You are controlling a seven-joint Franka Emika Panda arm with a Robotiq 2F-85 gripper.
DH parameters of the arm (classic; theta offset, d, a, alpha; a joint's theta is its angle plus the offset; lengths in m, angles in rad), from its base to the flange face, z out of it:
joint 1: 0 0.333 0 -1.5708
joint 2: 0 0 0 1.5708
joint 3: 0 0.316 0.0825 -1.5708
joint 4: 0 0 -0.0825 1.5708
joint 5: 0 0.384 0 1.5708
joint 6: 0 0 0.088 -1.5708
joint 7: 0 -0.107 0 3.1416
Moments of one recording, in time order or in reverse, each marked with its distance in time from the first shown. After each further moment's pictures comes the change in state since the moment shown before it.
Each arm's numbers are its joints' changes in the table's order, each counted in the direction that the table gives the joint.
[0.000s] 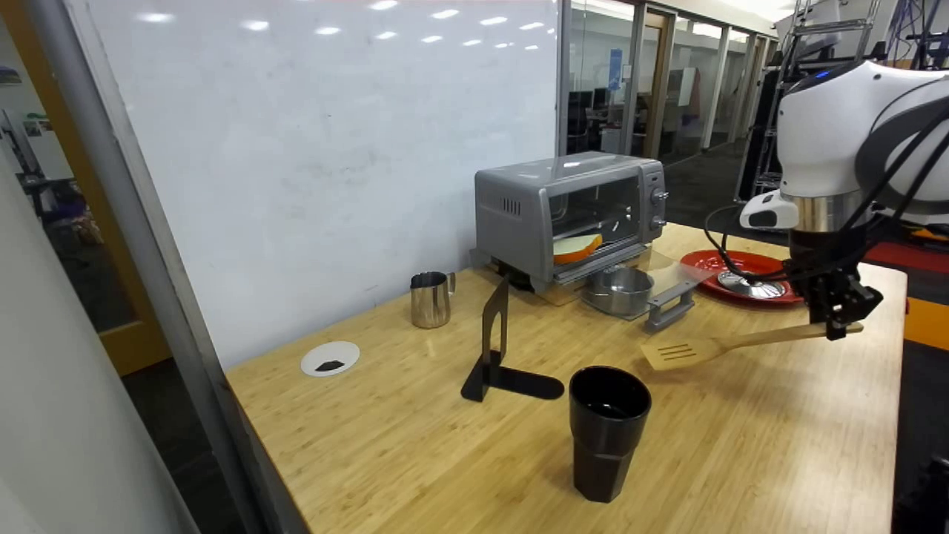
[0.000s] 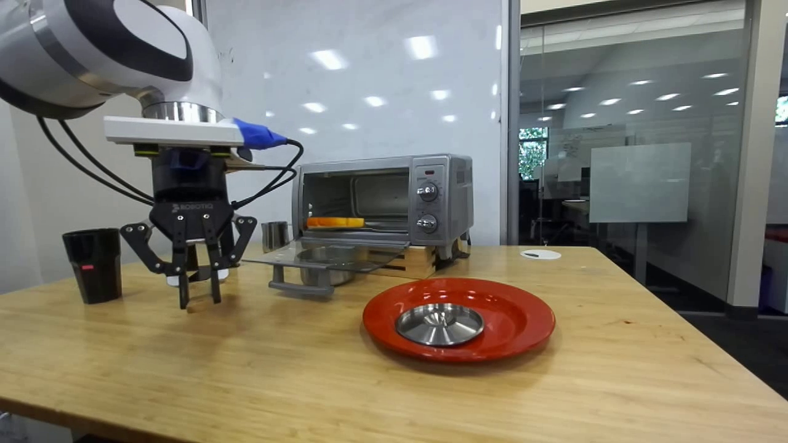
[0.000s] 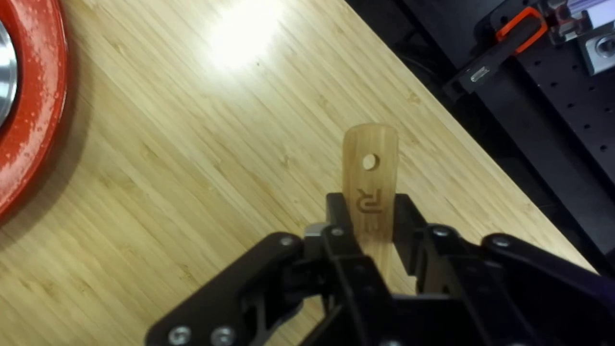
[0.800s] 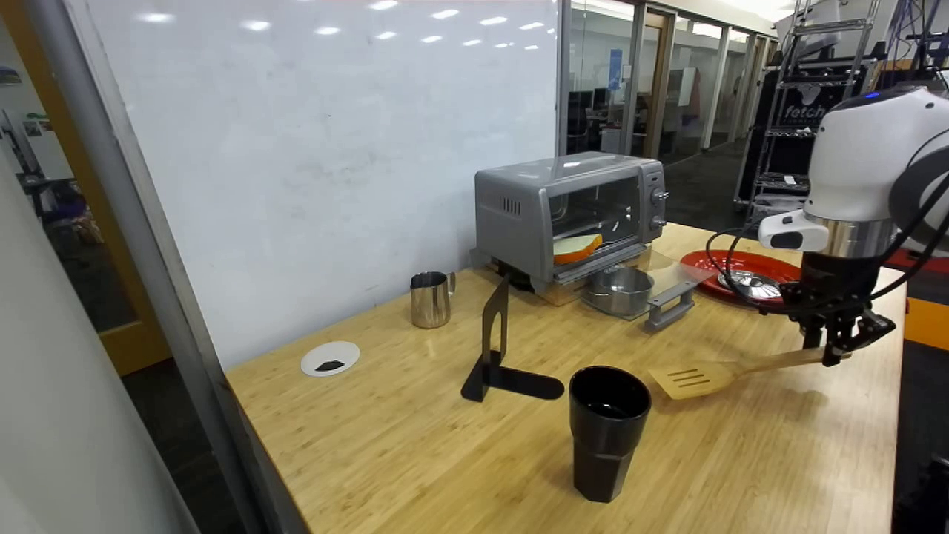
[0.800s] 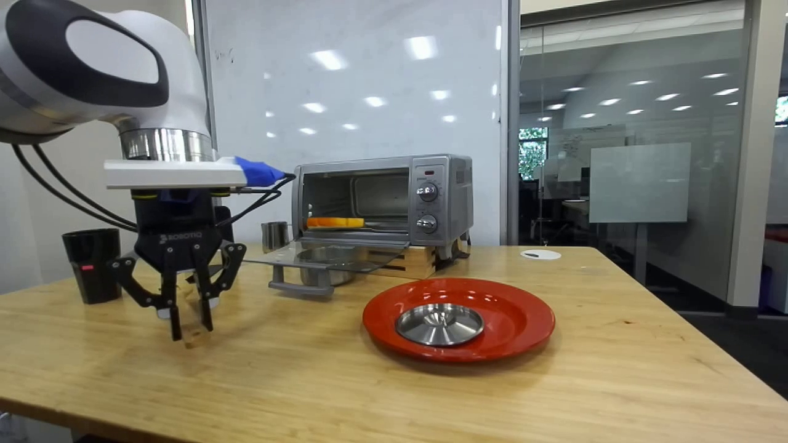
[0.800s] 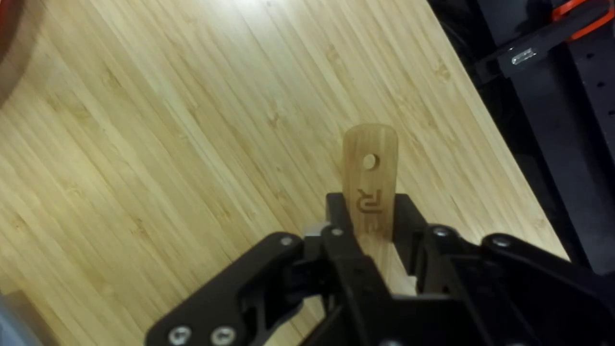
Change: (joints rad) arm 0.001 0.003 -0.049 0.128 0.059 0.252 0.242
